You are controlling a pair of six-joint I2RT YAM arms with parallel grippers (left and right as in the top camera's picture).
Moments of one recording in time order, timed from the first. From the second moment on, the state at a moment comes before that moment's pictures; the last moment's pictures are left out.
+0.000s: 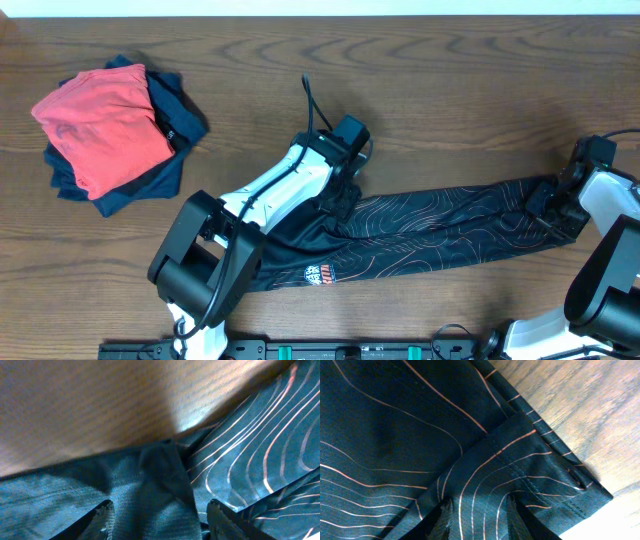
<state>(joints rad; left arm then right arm) -0.64 1.93 1.31 -0.89 0.12 -0.14 -0.43 1.73 0.93 -0.69 0.08 0.27</state>
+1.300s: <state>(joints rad) -0.73 1.66 1.29 -0.93 0.38 -0.15 -0.43 1.73 0.93 -0.69 0.08 0.27</state>
